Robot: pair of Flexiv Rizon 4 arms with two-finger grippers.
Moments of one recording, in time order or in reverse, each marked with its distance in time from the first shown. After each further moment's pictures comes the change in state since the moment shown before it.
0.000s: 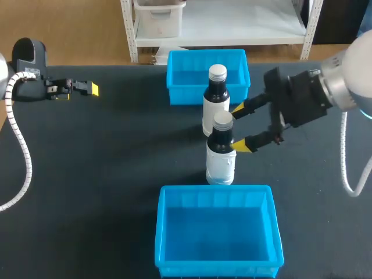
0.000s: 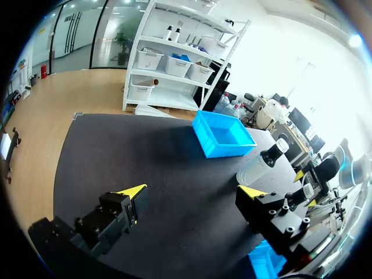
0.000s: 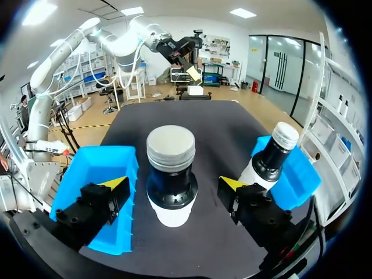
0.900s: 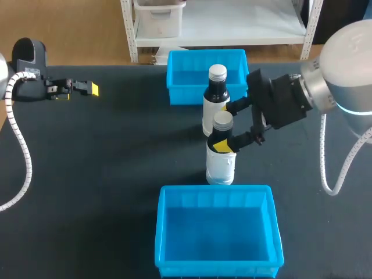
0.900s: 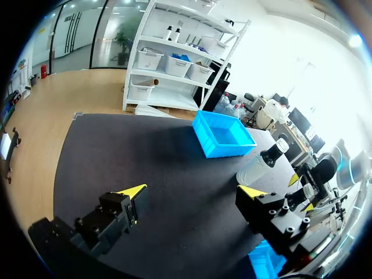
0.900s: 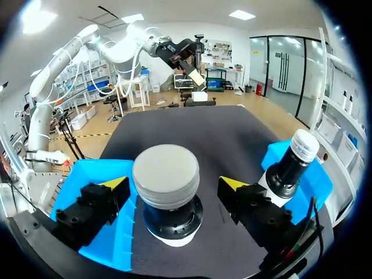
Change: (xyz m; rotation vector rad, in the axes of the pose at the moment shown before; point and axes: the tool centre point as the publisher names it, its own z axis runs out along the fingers) left arm 0.000 0.000 0.000 0.000 0.000 0.000; right arm -0.015 0.000 0.030 -0.047 -0.060 0.027
